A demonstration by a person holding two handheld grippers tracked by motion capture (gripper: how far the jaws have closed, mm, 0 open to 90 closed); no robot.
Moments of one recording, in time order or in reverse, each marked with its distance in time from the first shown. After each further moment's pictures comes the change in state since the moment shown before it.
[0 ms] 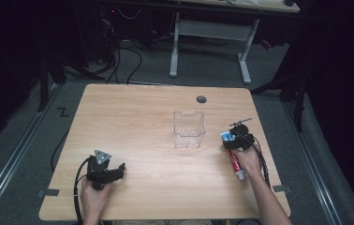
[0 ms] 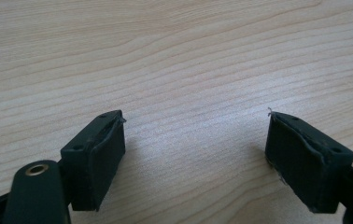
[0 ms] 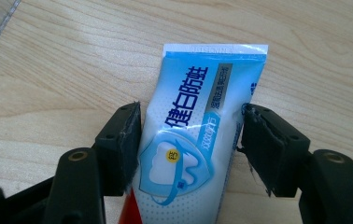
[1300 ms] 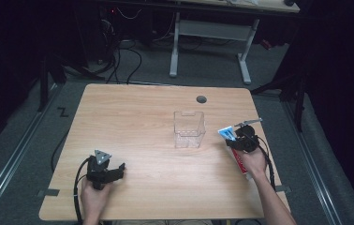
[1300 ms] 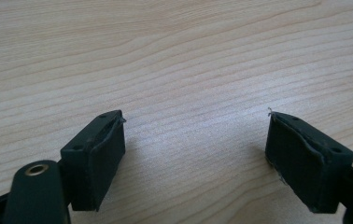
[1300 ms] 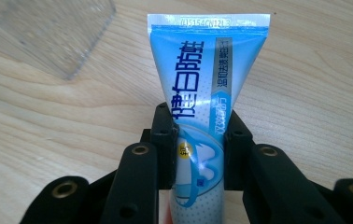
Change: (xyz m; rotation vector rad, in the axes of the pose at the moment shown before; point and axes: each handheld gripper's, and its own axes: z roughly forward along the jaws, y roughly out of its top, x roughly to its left) left arm 0.000 0.000 0.000 0.000 -0.001 0.001; right arm -0.005 -0.010 -0.030 -0.109 0.173 -0.022
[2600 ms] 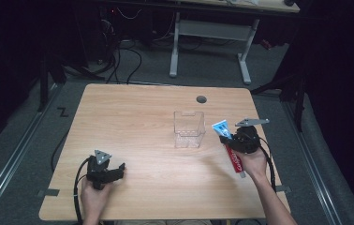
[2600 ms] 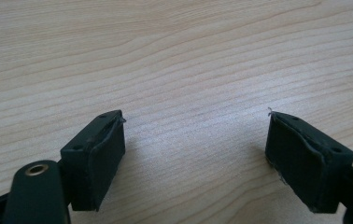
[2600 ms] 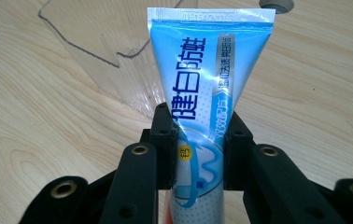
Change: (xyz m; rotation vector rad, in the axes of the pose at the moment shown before) left arm 0.000 0.000 0.000 0.000 0.000 0.001; right arm 0.034 0.007 -0.047 -0.193 0.128 -0.095
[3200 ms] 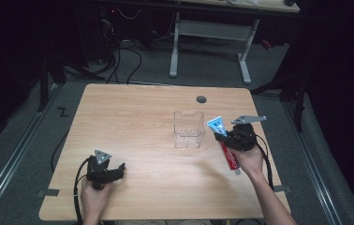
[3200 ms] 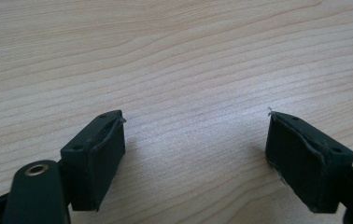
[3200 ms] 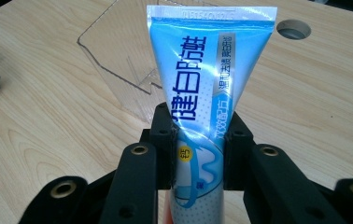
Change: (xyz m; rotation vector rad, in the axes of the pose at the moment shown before) left arm 0.000 0.000 0.000 0.000 0.000 0.000; right arm 0.015 0.015 -0.003 -0.043 0.042 -0.032
